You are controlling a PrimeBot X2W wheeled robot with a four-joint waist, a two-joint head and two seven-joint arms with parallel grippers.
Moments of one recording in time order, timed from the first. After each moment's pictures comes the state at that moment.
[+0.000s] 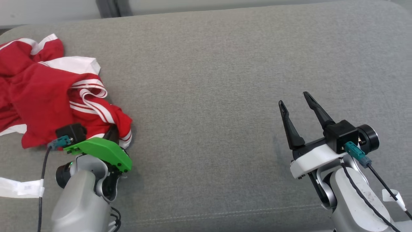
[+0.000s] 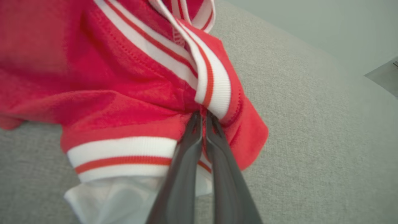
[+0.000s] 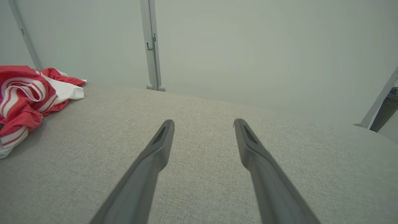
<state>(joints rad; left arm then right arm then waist) -0.50 0.02 -0.16 0.82 -0.63 -0.12 -0.09 -0.19 -0.11 0.28 0.19 0.05 0.02 -0.25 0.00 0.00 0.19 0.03</state>
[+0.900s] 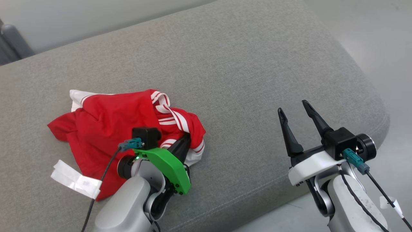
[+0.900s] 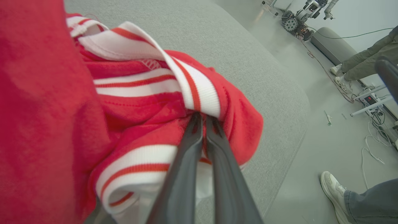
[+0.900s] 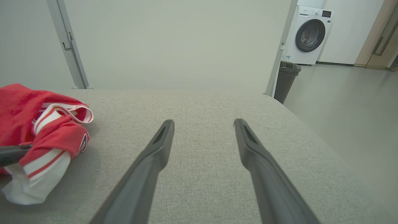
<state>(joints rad) -0.44 0.03 -0.65 0.52 -0.80 -0.12 -0.05 -0.15 -0.09 0.27 0.19 0.06 0.01 -0.25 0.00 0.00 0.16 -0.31</state>
